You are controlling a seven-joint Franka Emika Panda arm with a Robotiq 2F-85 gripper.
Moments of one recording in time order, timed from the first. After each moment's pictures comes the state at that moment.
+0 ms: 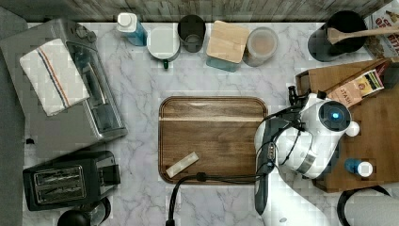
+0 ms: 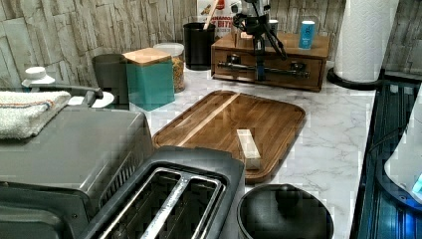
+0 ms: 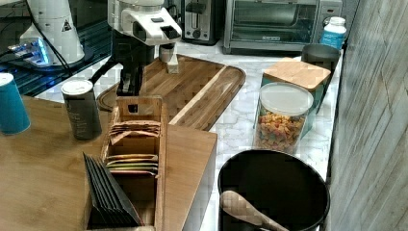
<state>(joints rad) -0.19 0.31 -0.29 -2.16 -0.04 0.78 -1.63</state>
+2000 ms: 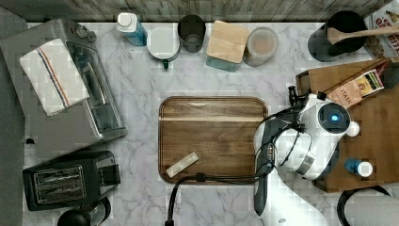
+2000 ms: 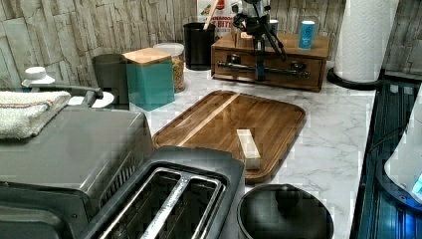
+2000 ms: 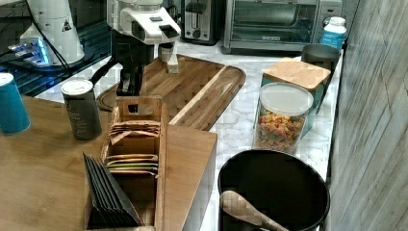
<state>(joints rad) -0.17 0.30 -0.31 -2.17 -0.04 0.81 -1.63</state>
